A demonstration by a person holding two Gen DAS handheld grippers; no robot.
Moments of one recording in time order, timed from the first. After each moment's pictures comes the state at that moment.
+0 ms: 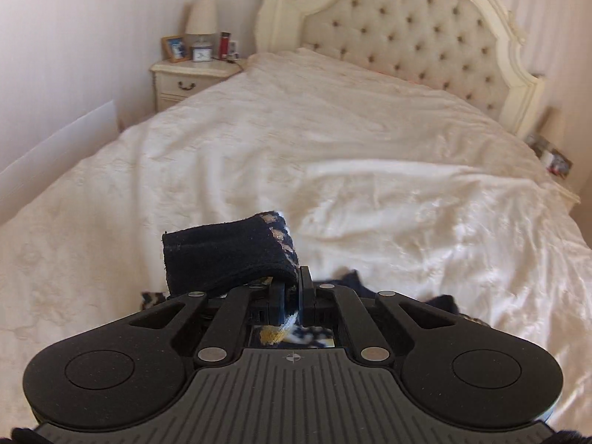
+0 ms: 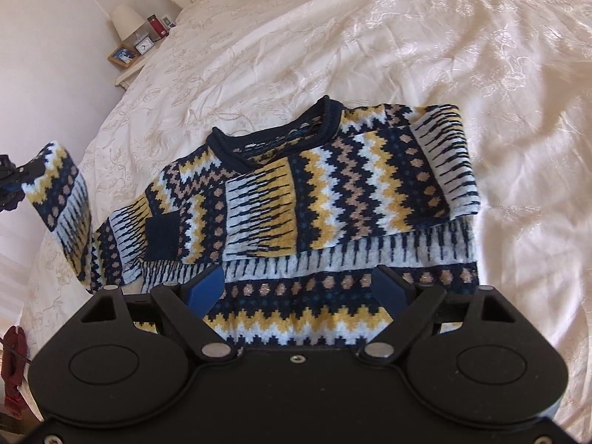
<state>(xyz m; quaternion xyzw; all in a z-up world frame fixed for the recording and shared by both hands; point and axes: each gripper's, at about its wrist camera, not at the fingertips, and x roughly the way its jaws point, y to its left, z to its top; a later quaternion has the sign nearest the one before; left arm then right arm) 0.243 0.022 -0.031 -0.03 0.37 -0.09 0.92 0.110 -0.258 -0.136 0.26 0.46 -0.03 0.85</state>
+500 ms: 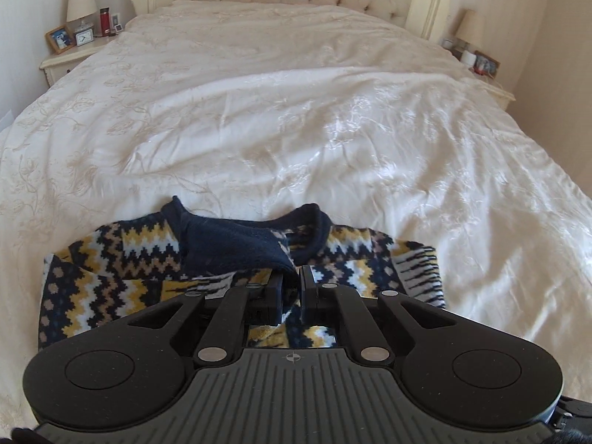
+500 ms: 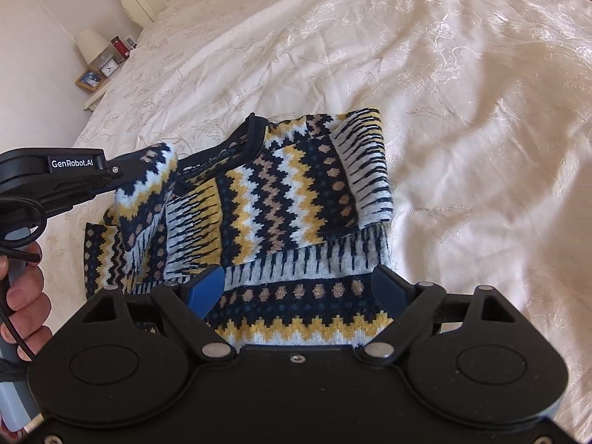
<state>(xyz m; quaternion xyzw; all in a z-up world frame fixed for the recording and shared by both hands) 0.213 -0.140 -0.096 0.05 0.43 -0.21 0.88 0.094 -0.307 -0.148 0.27 0.46 -0.08 0.84</state>
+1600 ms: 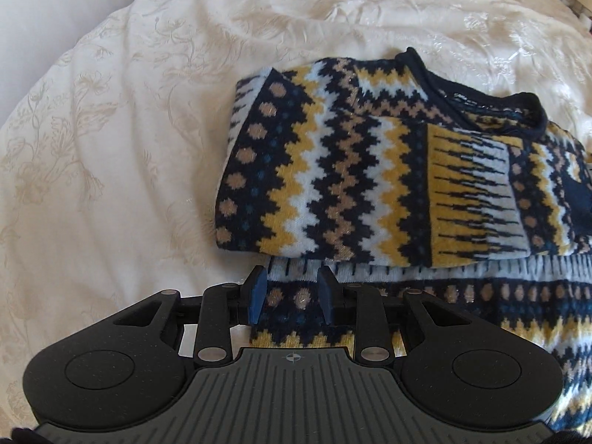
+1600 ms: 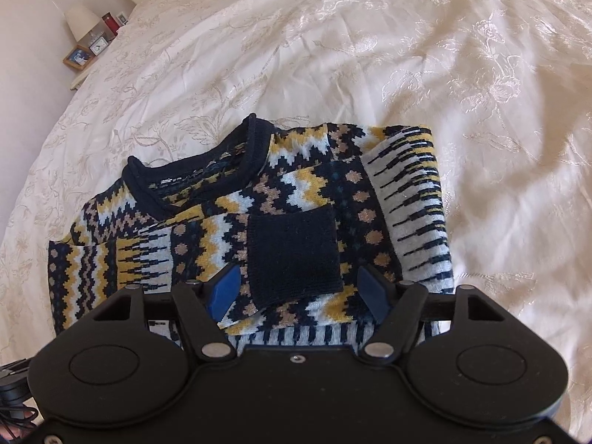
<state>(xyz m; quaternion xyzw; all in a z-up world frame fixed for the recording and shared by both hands) 0.220 0.029 -0.190 0.08 0.54 -0.03 0.84 0.190 -0.305 -0.189 0.24 0.49 -0.07 0.83</state>
